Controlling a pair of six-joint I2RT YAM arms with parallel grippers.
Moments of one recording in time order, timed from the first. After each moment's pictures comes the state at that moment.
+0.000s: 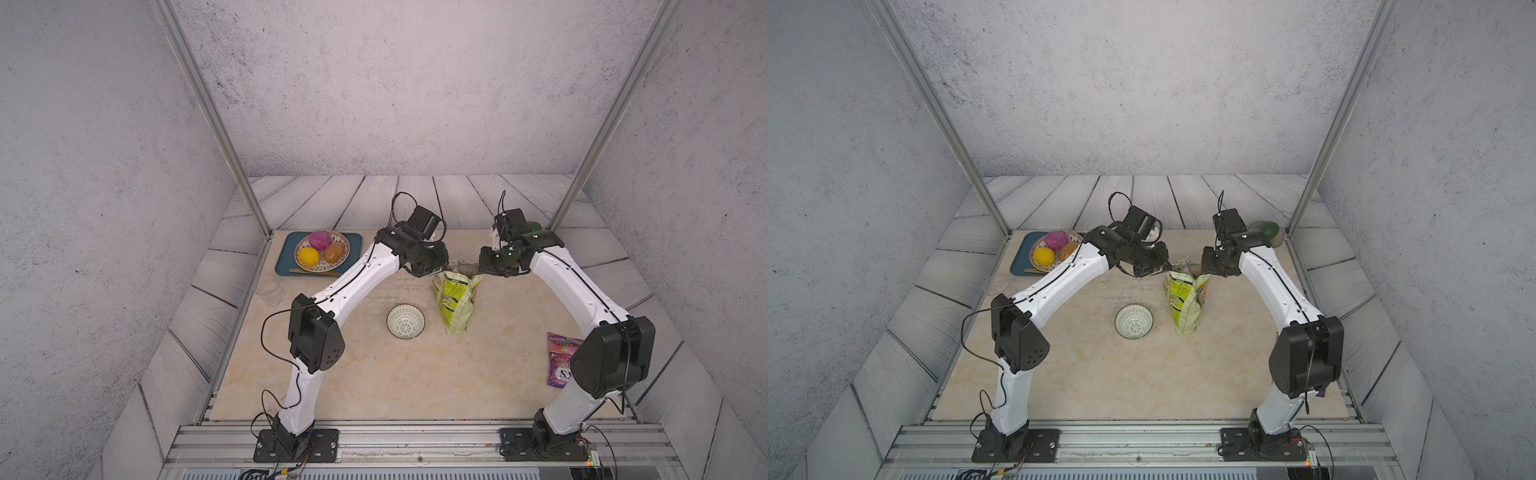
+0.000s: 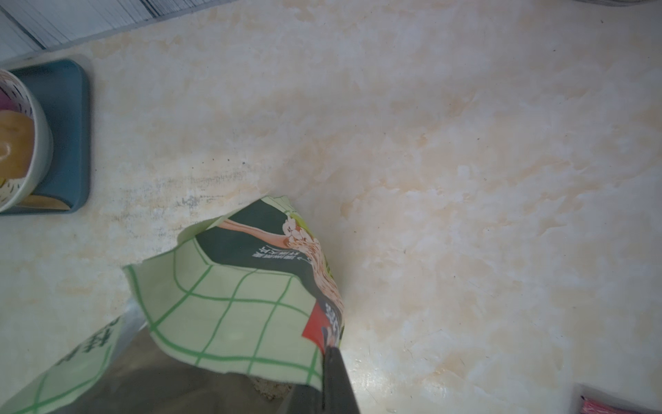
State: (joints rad) left arm -0.72 2.08 2.13 -0.91 0.29 -0.82; right arm 0.25 1.67 1.61 -0.96 -0.04 0.34
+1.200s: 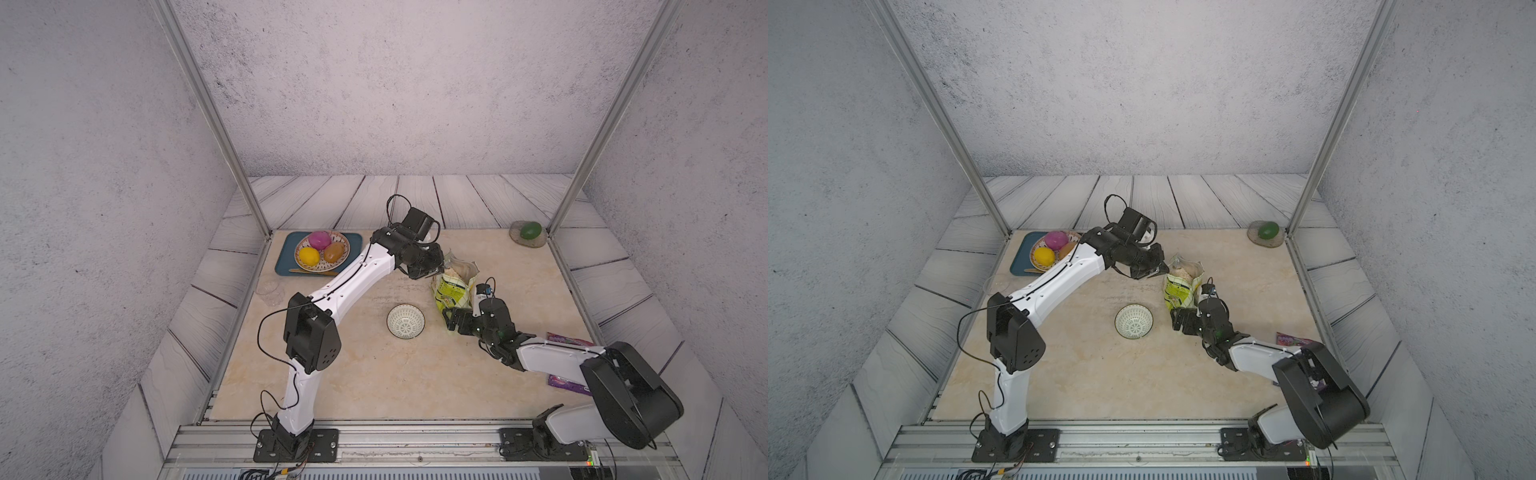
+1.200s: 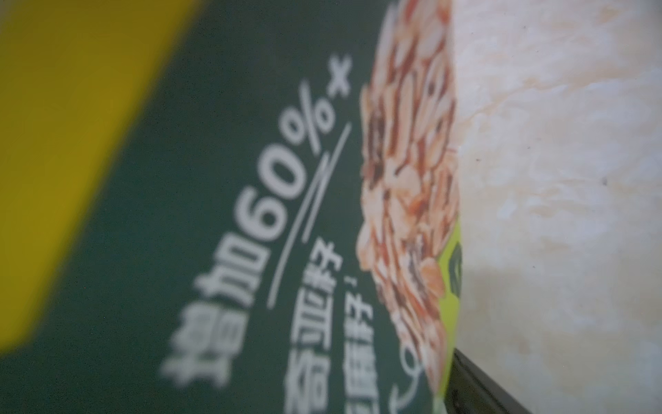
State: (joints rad) left arm -0.70 2.05 2.05 -0.89 0.36 -0.85; right arm 0.49 1.46 0.48 0.39 0.01 0.54
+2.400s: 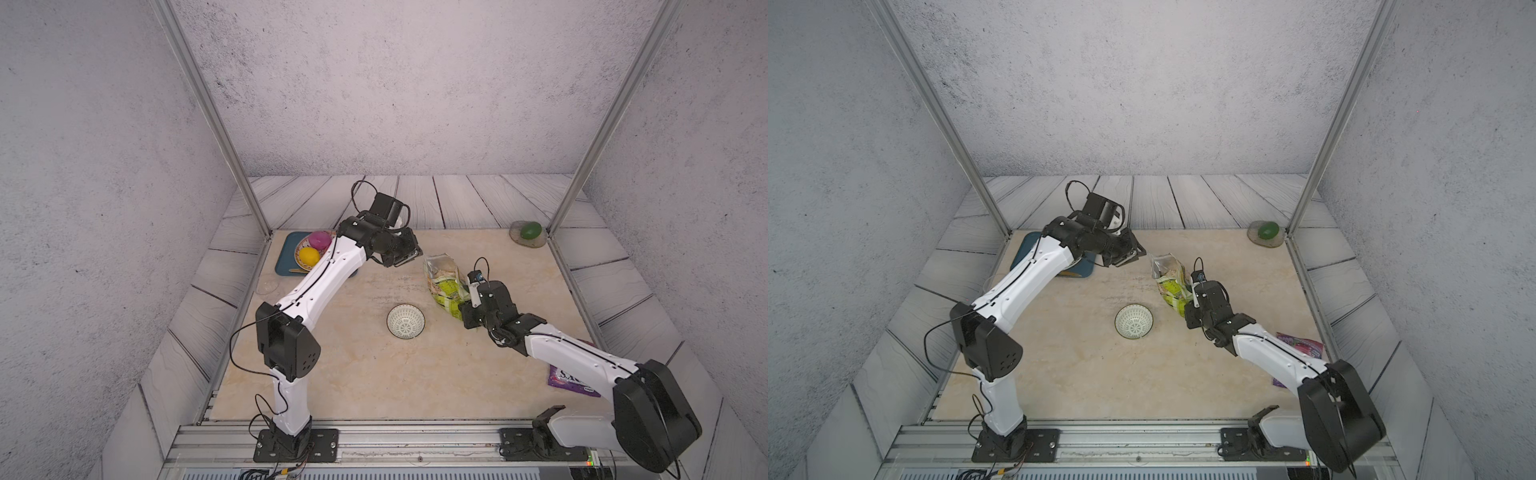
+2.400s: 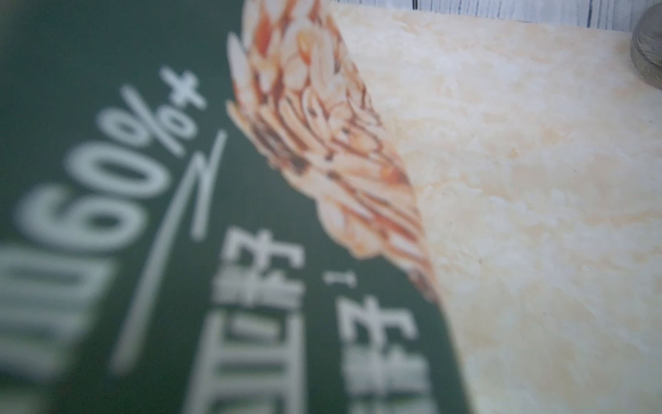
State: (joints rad) left arm -0.57 1.85 1.98 -0.93 0.32 -0.83; right arm 0.51 1.25 0.73 -0.25 0.12 0.16
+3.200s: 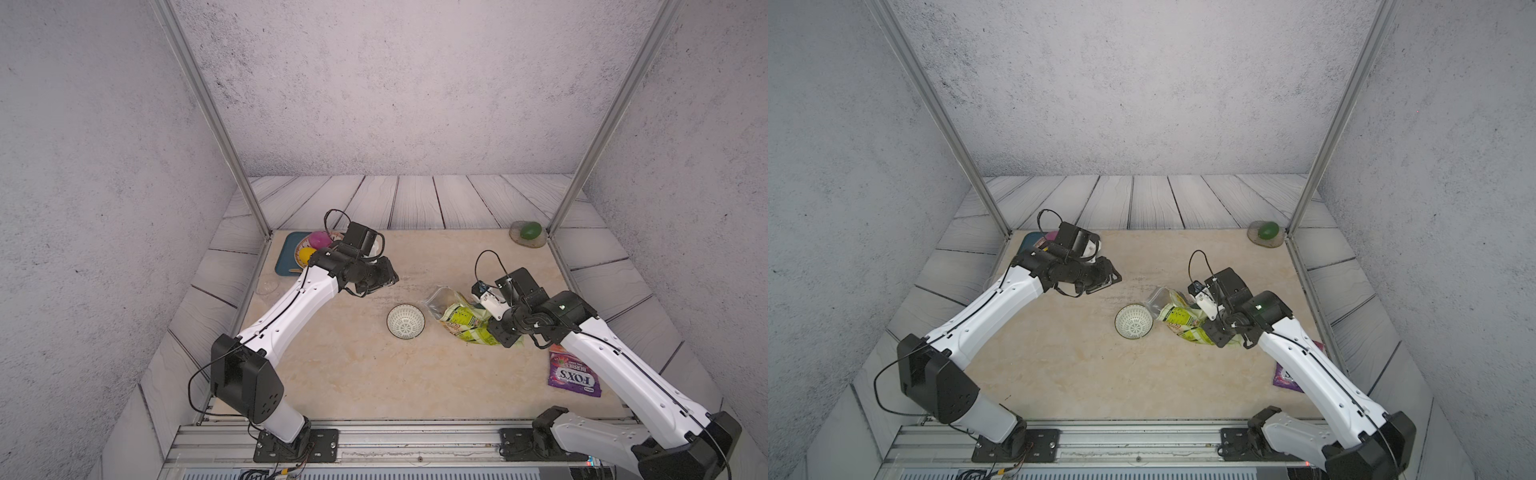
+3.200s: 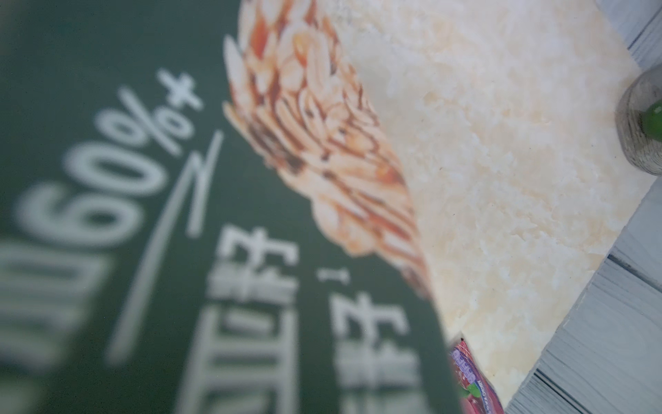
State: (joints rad) left arm -0.52 1.57 1.49 -0.83 0.30 -0.69; right arm 0.55 1.15 1.16 -1.17 0.09 -0.26
